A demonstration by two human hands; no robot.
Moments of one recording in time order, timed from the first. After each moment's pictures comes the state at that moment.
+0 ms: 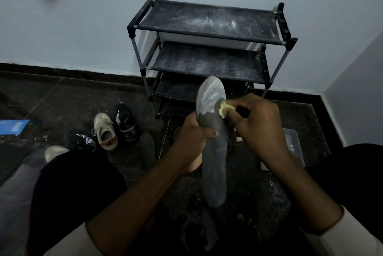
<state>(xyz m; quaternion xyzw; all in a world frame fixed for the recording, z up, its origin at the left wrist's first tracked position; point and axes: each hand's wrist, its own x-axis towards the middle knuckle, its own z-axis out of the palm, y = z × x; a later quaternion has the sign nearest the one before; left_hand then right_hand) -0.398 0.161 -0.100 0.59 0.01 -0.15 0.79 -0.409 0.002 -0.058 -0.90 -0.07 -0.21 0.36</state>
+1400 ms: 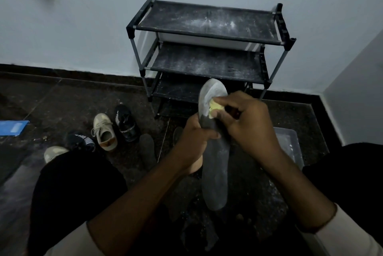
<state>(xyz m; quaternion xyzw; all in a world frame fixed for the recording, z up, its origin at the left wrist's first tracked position) -0.405 0.155 -0.091 0.57 -0.03 -0.17 0.80 -0.408 0.014 -0.059 -0.89 -0.12 -0.19 0.40</state>
